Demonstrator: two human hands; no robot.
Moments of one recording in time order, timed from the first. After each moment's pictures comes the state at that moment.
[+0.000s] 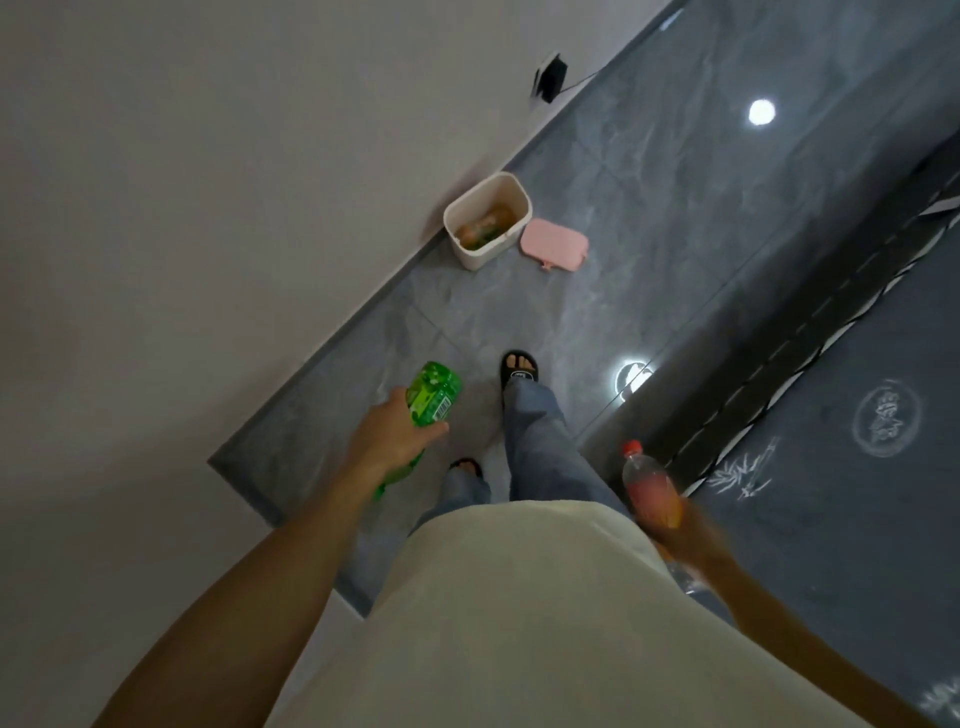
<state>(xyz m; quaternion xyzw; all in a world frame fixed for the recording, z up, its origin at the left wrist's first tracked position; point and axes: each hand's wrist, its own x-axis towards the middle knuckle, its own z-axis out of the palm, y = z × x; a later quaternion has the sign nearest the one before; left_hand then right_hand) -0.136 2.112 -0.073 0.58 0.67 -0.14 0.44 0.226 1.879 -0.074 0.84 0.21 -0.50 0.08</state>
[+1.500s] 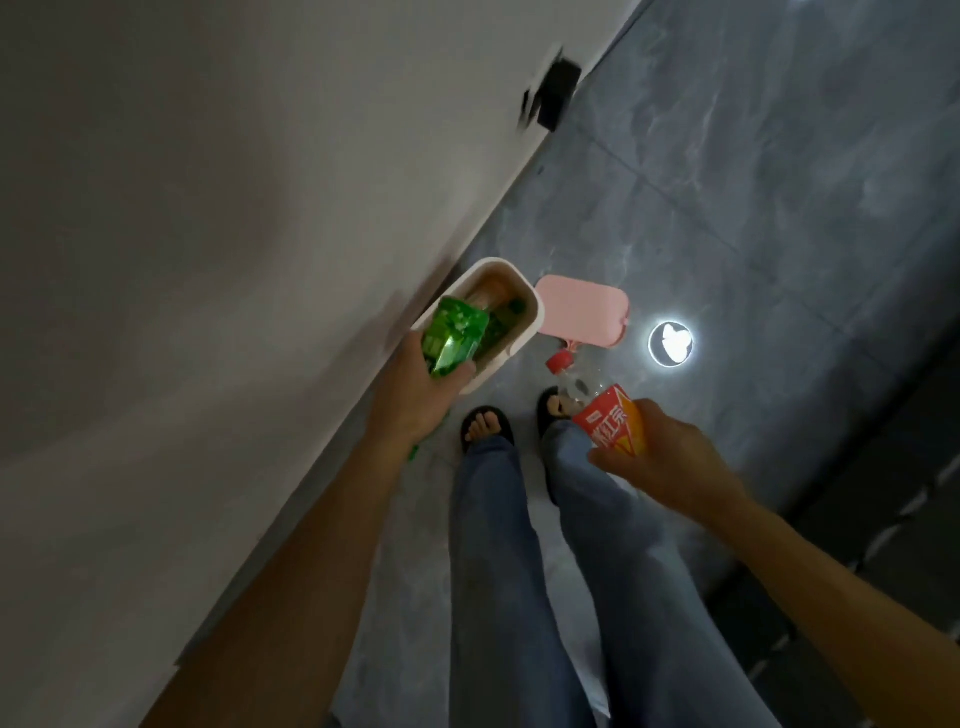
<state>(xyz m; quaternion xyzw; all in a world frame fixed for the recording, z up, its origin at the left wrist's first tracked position) 0.055 2.549 -0.371 0.59 0.66 -0.06 0.46 0.313 2.387 -0.329 0.77 0.35 -0.54 0.06</state>
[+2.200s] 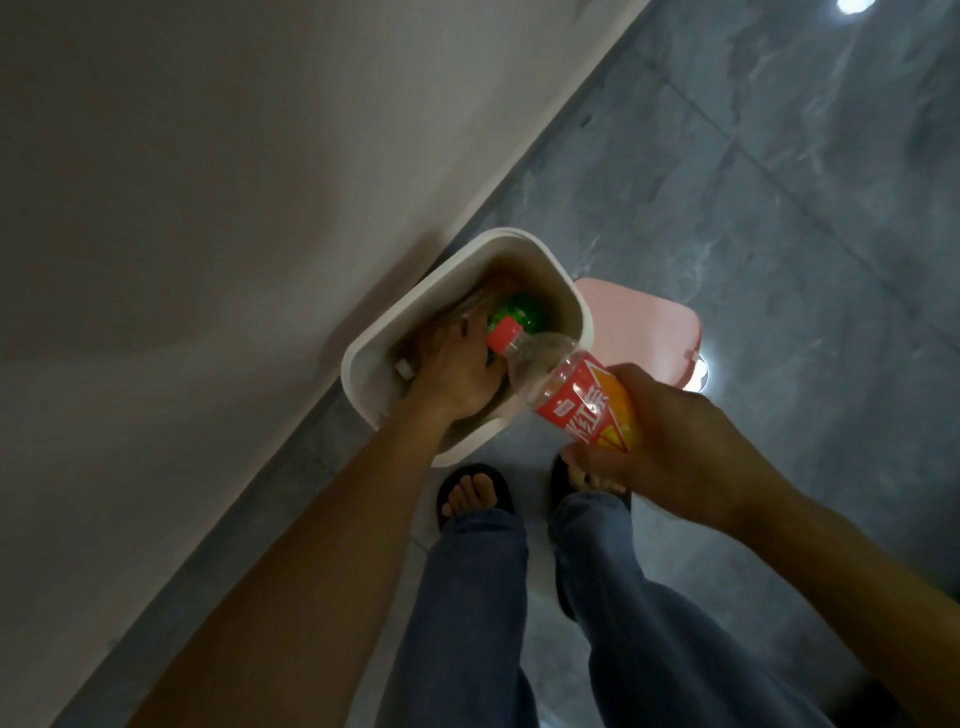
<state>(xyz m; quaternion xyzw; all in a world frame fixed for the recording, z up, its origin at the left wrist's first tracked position) 0.105 2.571 -0.686 0.71 0.54 -0.11 0.43 0.307 2.466 -0.546 0.70 0.49 -0.52 0.03</state>
